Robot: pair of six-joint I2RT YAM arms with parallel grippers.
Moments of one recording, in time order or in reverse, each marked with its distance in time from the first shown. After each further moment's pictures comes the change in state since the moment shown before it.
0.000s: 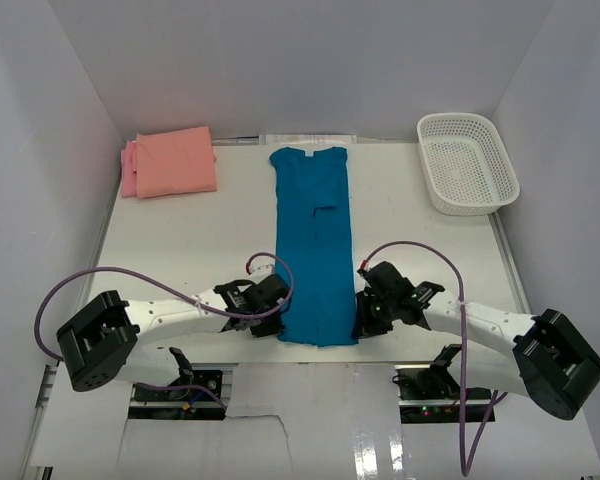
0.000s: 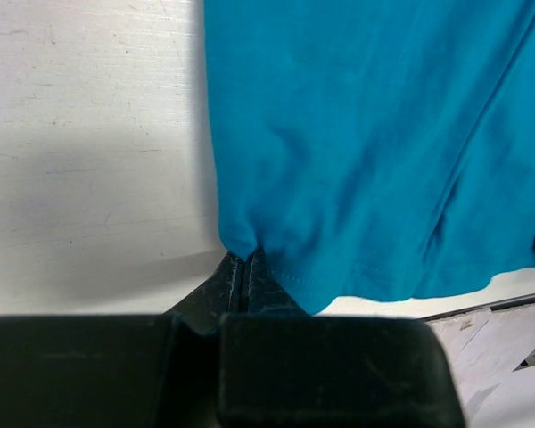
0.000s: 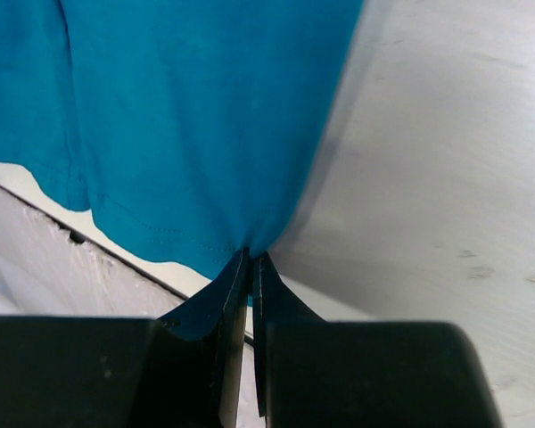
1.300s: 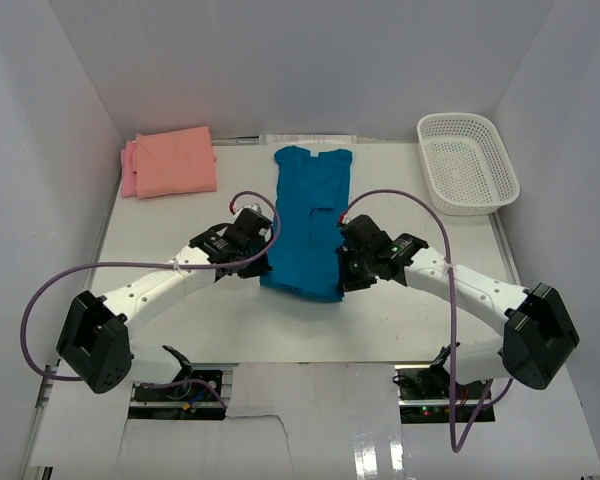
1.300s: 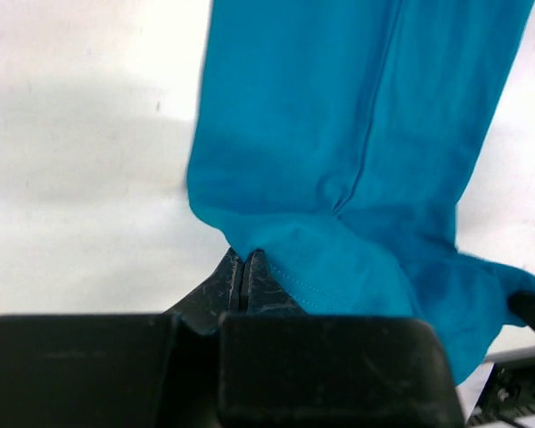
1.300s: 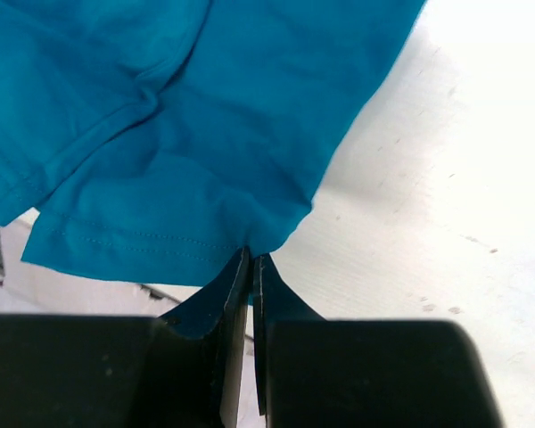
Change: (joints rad) left arm 0.327 -0.009 0.325 -0.191 -0.006 0.339; right arm 0.043 0.183 0.490 -0.250 0.170 -0.098
